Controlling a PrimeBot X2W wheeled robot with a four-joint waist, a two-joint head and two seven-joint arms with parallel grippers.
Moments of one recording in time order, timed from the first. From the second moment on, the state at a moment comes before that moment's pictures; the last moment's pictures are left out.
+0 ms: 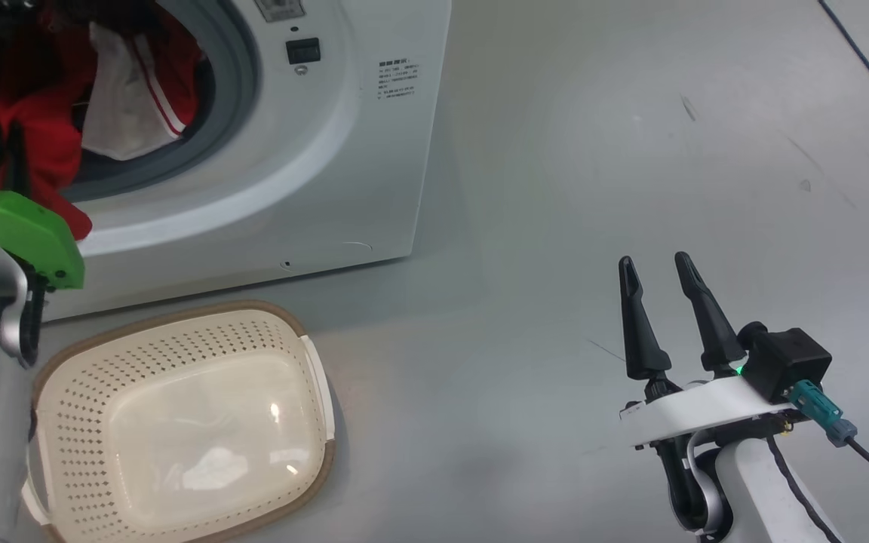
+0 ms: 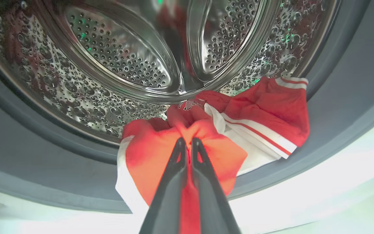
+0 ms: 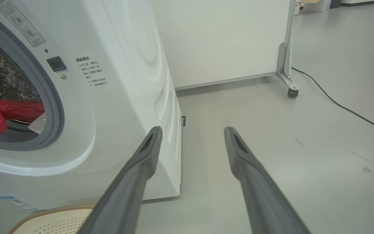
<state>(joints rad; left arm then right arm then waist) -0.77 0.29 -0.16 0.77 -0.31 -0.03 -0.10 -0.14 -0.04 0.28 0.11 0.43 0.01 -0.25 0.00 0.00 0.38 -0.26</state>
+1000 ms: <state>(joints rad) -0.55 0.21 -0.18 0.53 -0.33 -0.08 -0.25 -0.01 -0.06 0.21 0.12 0.40 0.04 -0.25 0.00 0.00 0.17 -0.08</state>
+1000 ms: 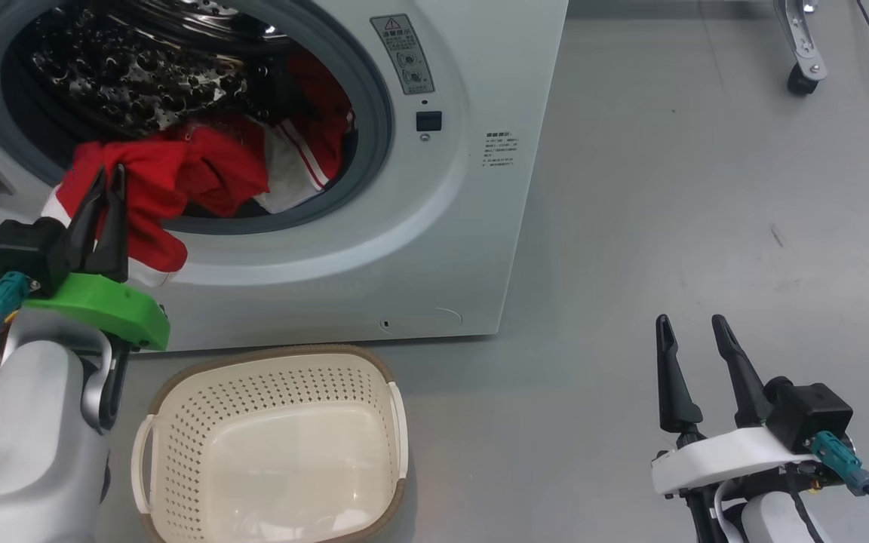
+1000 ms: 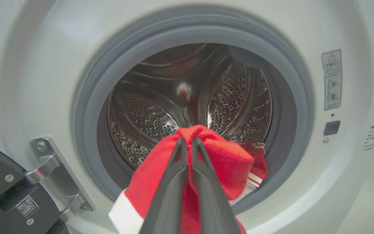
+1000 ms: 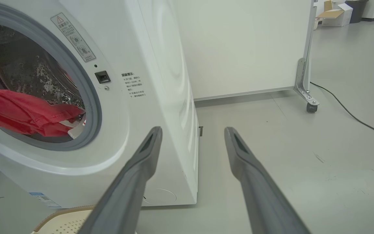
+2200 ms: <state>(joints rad) -0.27 0.19 -0.19 0.25 -0.31 -0.07 -0.22 0.03 -0.06 0.21 0.08 0.38 0.06 -0.25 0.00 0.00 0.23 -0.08</state>
